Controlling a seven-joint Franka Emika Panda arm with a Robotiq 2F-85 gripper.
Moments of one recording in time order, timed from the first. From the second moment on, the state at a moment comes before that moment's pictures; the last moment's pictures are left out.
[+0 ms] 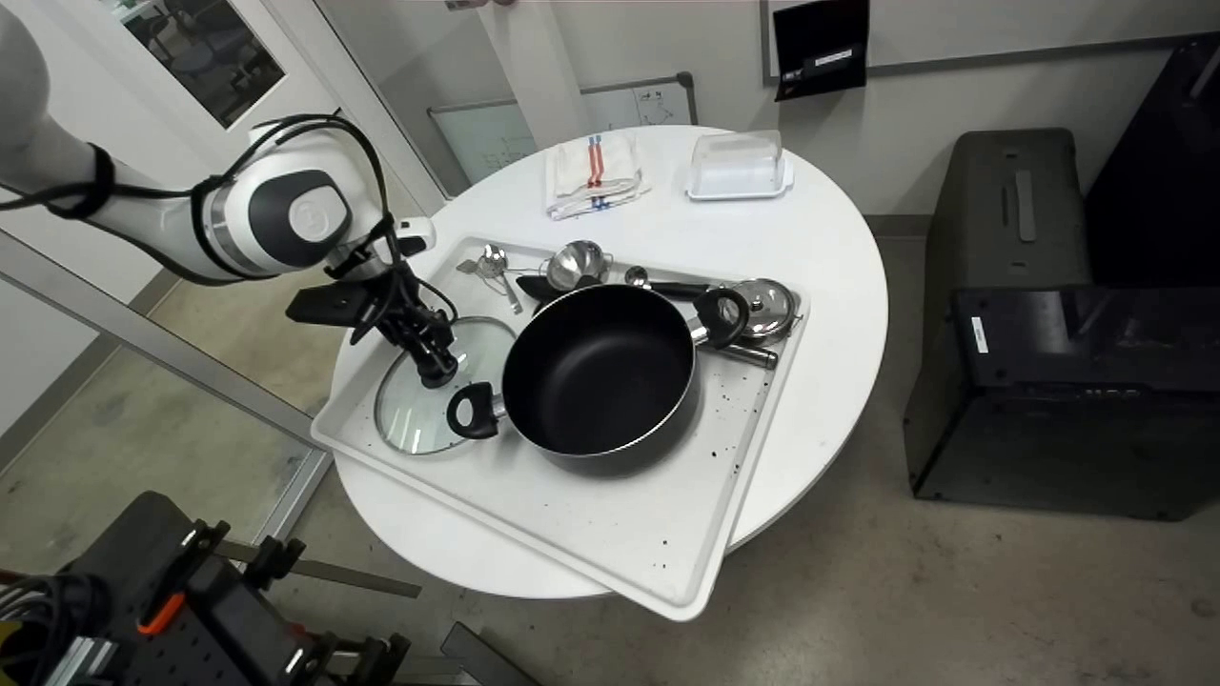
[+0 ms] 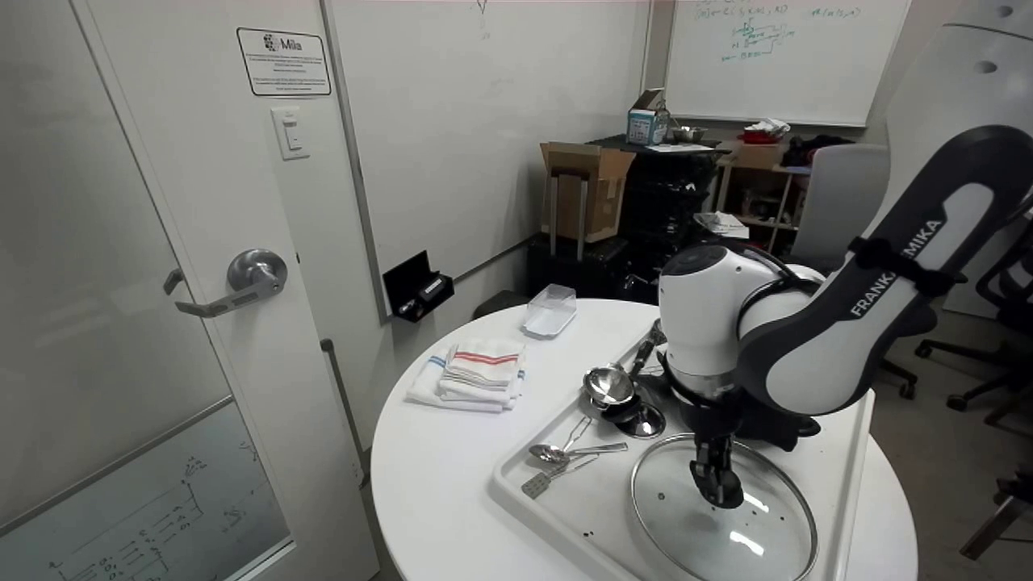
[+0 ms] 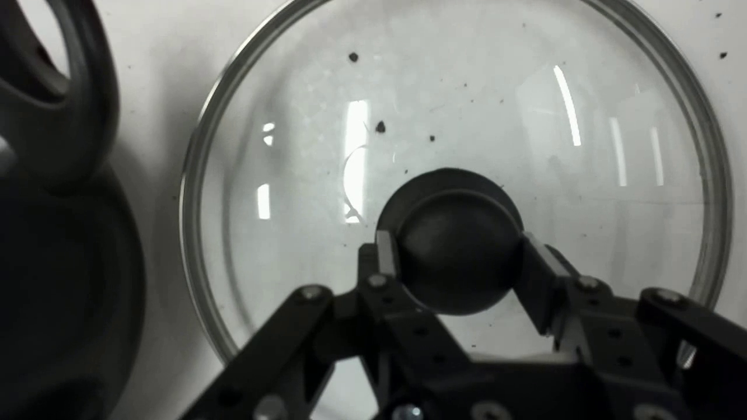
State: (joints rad) arm 0.24 0.84 0.02 -1.94 -0.17 2.53 0.23
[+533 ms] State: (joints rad) arm 0.23 0.57 0.04 -2.14 -0.17 2.53 0.23
